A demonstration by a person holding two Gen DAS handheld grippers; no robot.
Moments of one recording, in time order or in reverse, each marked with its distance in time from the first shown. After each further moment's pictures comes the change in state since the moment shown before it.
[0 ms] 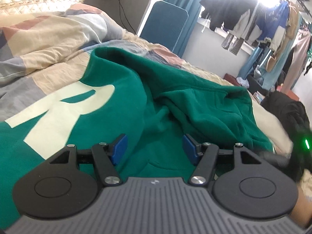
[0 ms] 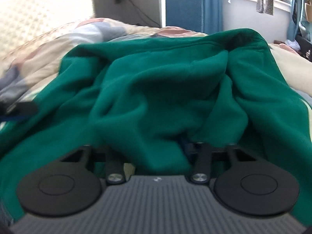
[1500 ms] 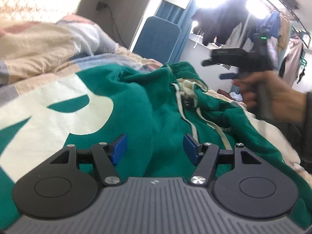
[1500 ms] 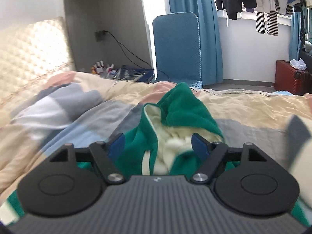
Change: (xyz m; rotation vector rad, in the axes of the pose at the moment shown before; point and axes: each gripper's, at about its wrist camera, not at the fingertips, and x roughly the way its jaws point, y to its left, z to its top) left arm 0.042 0.016 -0.003 0.043 -0.131 -0.067; right arm 0.098 -0.043 0.199 0.073 -0.140 0.024
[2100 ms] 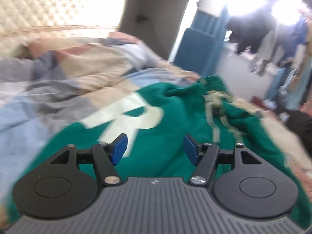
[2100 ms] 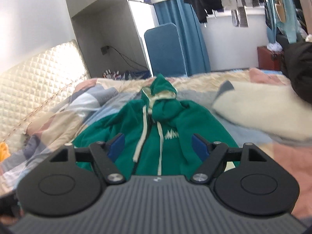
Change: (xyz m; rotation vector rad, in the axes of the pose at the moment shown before) left arm -0.140 -0.018 0.009 -0.035 -0.007 0.321; right arm -0.296 -0.061 -0.094 0.136 0.004 0.024
